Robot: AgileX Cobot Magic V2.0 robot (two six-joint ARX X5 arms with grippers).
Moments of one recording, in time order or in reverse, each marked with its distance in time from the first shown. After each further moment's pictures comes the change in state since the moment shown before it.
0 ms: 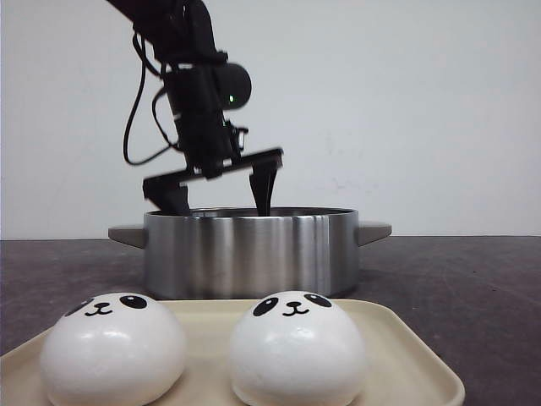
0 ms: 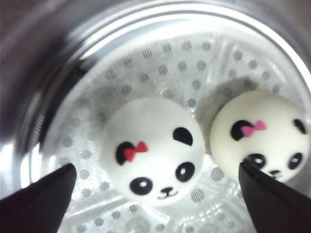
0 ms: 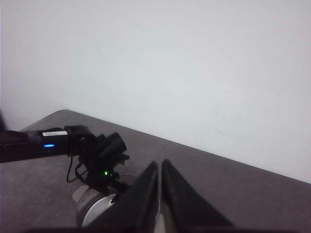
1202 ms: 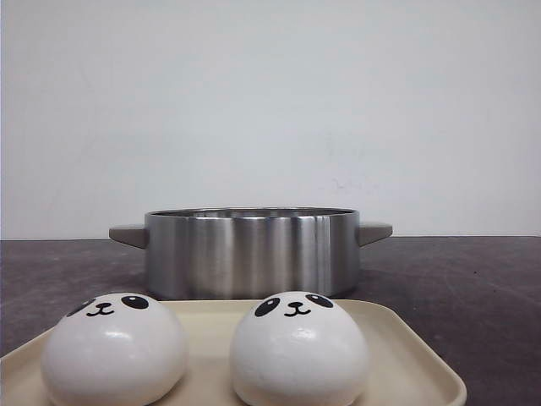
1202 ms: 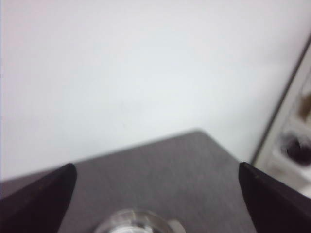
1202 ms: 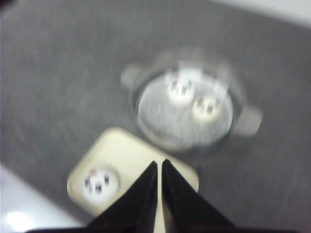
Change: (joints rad) left arm -0.191 -0.778 0.726 -0.335 -0.221 0.131; right arm -0.072 0.257 -0.481 0.065 -0.348 0.359
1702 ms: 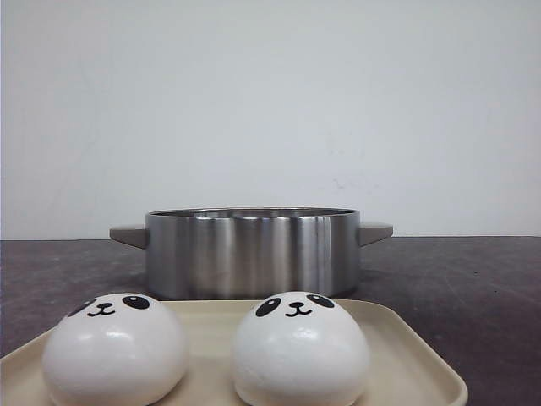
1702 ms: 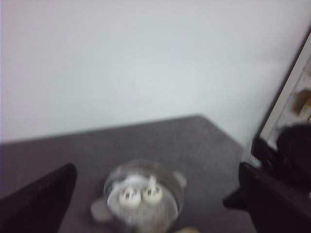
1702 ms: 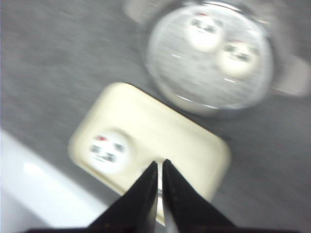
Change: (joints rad) left arm 0.000 -0.578 -0.662 0.000 -0.001 -0.051; right arm 0.003 0.132 -0.108 0.143 -0.158 0.029
